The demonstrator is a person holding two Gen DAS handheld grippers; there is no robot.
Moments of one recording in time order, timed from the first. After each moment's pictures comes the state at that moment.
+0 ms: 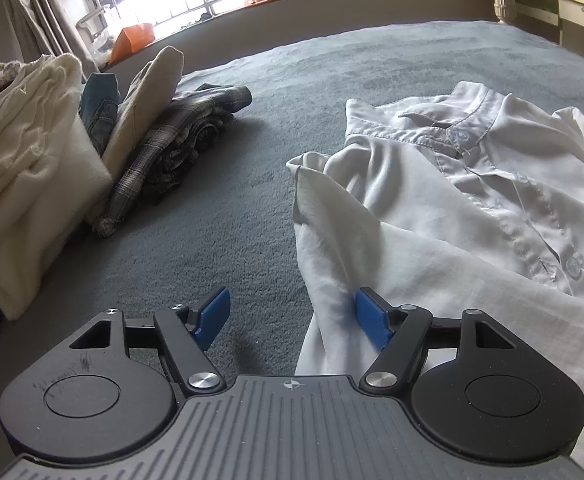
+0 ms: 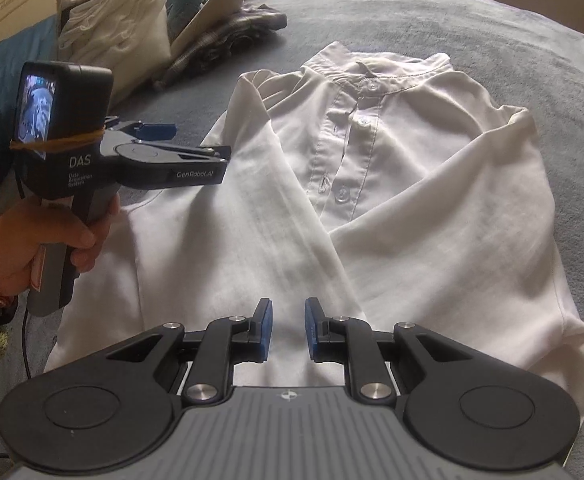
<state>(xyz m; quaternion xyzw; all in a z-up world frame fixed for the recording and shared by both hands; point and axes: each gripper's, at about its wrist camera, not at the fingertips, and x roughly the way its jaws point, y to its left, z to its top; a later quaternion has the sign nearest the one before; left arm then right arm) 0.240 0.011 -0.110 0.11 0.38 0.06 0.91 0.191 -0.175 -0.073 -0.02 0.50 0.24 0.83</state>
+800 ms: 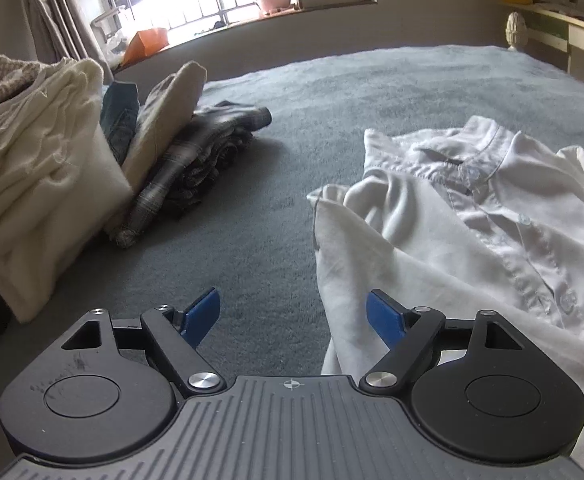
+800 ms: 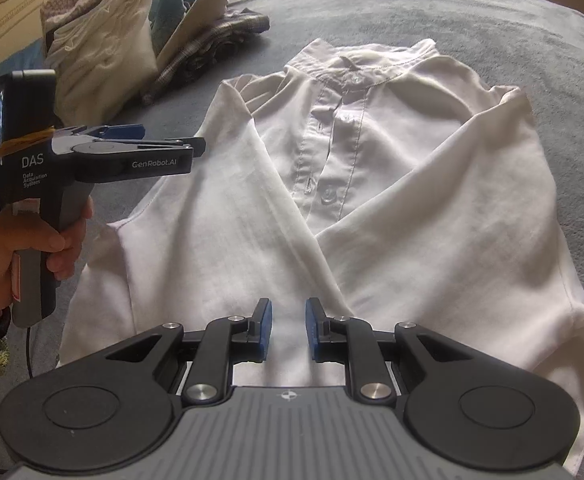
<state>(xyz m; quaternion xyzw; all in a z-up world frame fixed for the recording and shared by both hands) 0.236 0.026 -0.081 0.09 0.35 0.07 0.93 0.199 -0.193 -0.073 0.03 0.50 0.24 0.83</state>
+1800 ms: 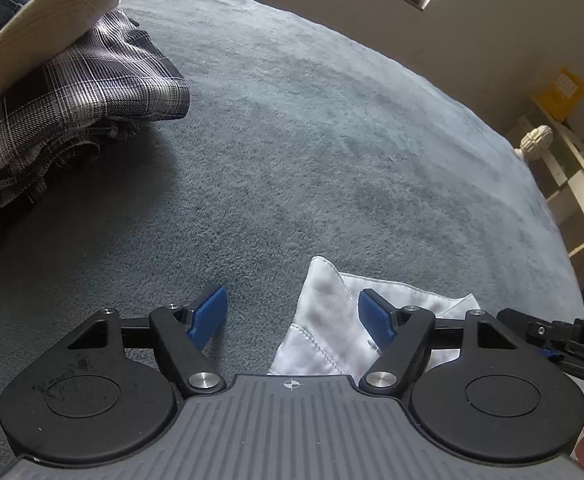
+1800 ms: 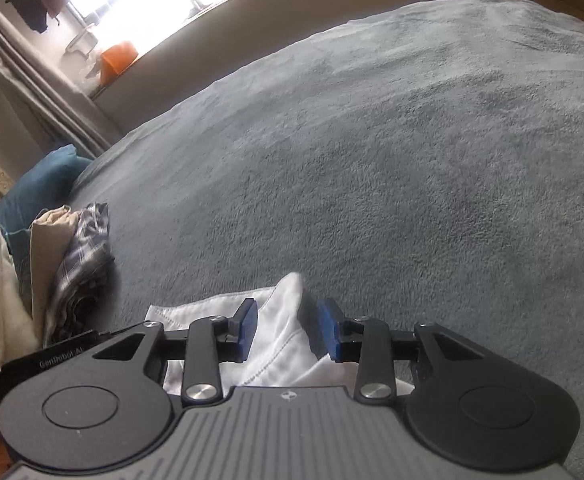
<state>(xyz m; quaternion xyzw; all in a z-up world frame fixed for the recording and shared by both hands) 0.435 0.046 -0.102 -0.22 0.43 0.00 0.87 0.475 -0.264 -0.079 0.20 0.45 0.11 0.86</state>
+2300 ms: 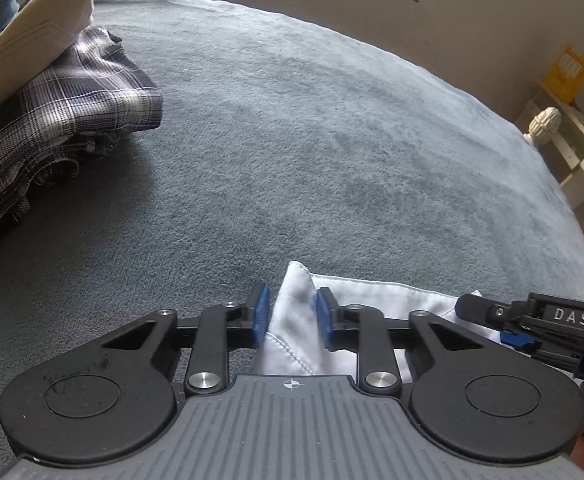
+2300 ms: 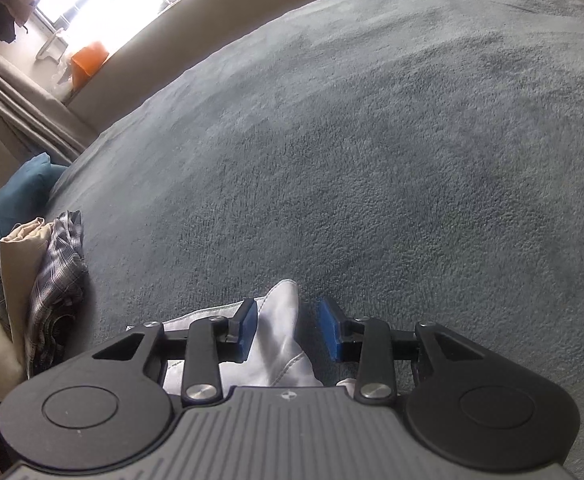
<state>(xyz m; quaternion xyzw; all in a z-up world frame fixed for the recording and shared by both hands) 0.443 0.019 -0.101 -0.17 0.44 0.02 0.88 0.495 -0.250 -0.107 0.22 0.47 0.08 0.85</state>
